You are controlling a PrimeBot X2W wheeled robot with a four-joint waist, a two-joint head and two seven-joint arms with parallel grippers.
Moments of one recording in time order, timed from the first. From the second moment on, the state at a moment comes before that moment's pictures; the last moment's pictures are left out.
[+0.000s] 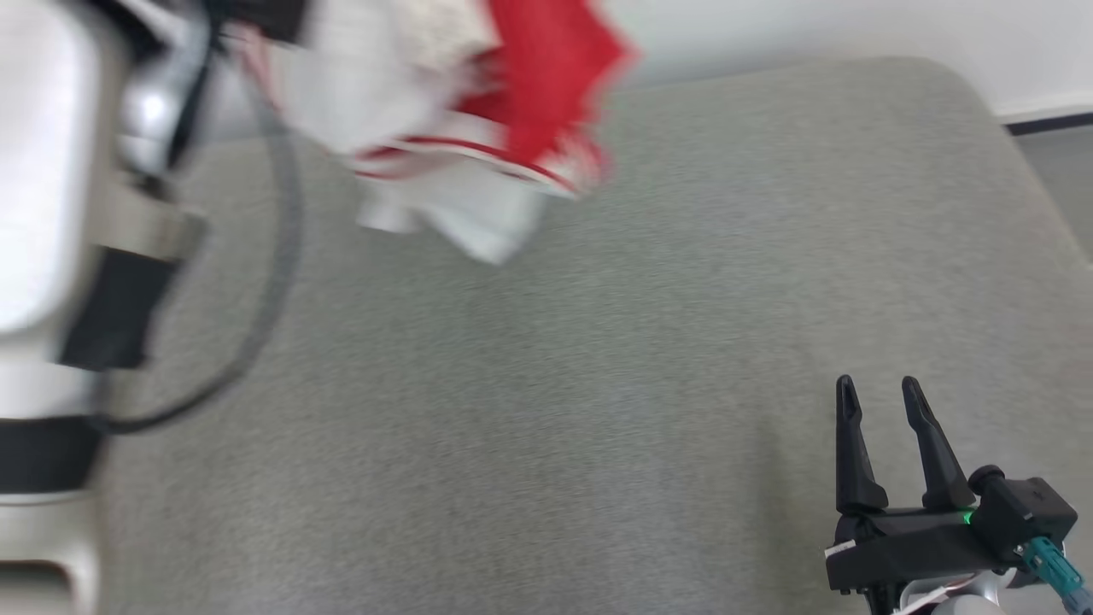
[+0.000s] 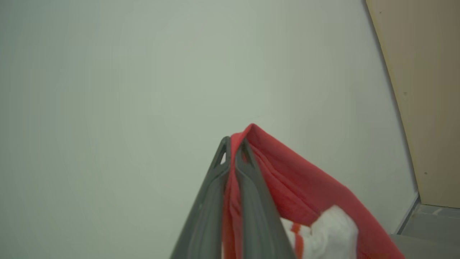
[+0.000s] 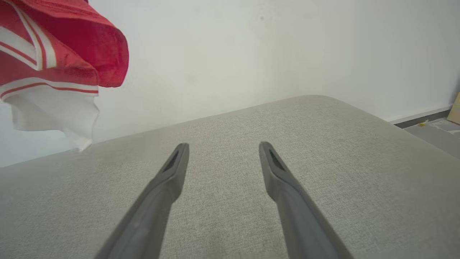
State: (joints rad) left arm -1.25 0.32 -0.41 0.28 -0.38 -0.13 0.00; right arm -0.11 -0.05 -0.01 0.17 0.25 0.13 -0.26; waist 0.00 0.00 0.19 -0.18
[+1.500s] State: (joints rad) left arm -0.59 0.19 -0.42 0.35 -0.43 -0.01 -0.26; right arm -0.08 -0.05 -0.05 0.19 0.19 0.13 -0.26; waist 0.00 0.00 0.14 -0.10
